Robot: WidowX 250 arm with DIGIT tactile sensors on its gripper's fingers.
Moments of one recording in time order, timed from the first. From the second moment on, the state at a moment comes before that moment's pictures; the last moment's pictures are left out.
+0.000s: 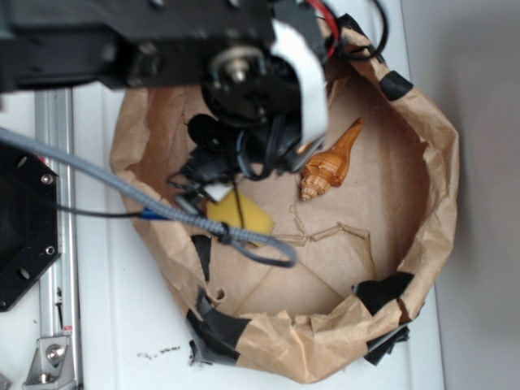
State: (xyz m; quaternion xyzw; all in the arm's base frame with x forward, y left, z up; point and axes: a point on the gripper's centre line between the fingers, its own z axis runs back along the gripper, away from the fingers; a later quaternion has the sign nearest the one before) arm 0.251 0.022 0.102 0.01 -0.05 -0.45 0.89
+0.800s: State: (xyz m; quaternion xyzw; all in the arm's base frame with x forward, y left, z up) arm 0.266 0.096 0.035 0.09 0.09 -0.56 0.82
